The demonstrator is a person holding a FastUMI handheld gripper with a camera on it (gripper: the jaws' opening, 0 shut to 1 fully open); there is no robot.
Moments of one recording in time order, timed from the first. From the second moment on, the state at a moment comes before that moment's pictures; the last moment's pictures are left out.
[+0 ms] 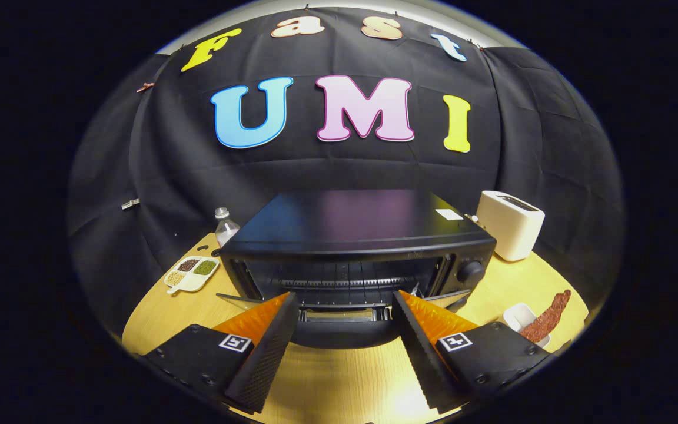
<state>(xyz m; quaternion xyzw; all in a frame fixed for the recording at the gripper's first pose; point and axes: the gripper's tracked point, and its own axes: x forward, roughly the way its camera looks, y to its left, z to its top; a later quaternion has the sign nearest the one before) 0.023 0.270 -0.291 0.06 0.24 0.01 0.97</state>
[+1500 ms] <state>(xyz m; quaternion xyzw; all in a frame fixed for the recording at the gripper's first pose) -0.007 0.238 -0.234 0.03 0.24 0.14 0.96</state>
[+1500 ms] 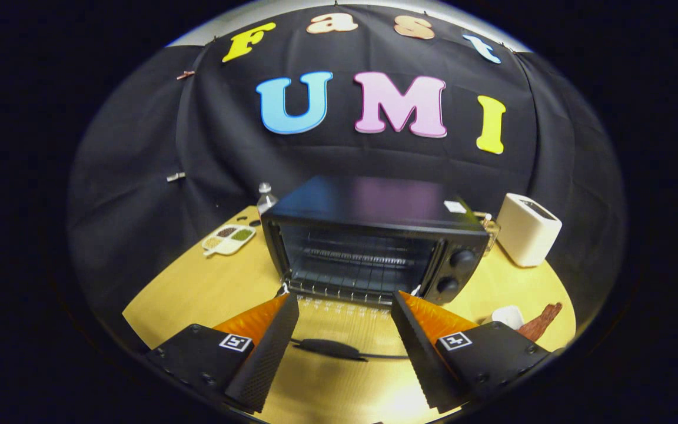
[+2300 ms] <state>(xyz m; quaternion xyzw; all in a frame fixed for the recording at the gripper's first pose) 0.005 0.053 -0.178 -0.01 0.26 0.23 0.94</state>
